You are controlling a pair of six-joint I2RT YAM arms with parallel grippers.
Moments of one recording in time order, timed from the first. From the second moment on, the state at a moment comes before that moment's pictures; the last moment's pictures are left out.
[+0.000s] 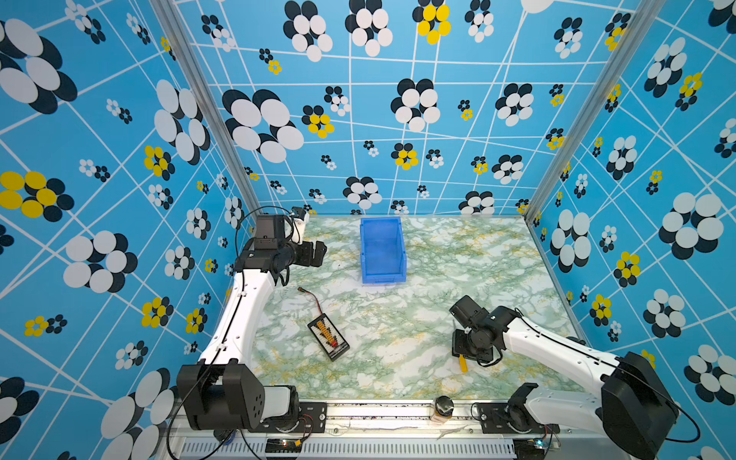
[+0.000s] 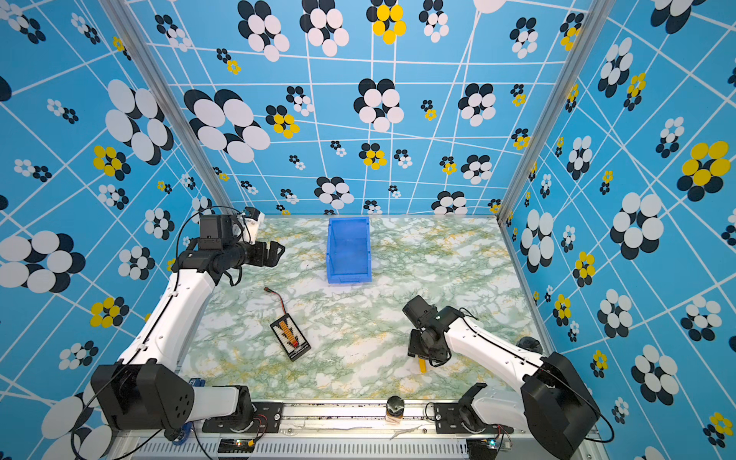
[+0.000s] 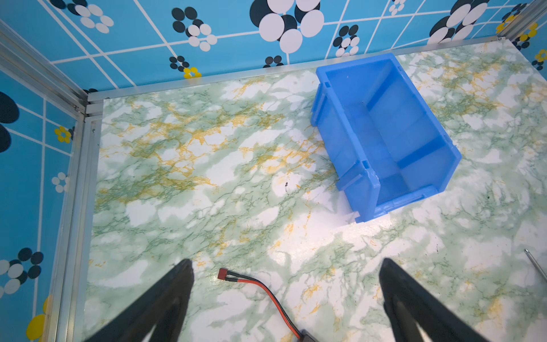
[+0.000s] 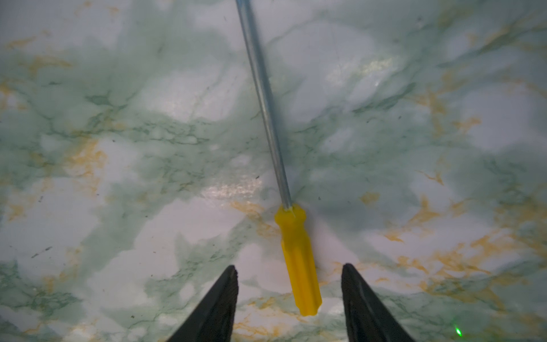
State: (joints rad) left arm 0.00 1.35 1.28 -0.65 0.29 0.12; right arm 0.66 1.24 0.67 -0.87 0.01 0.82
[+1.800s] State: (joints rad) left arm -0.11 1.37 1.28 -0.69 0.26 0.15; right arm 0.69 1.23 0.74 -0.84 0.09 0.80
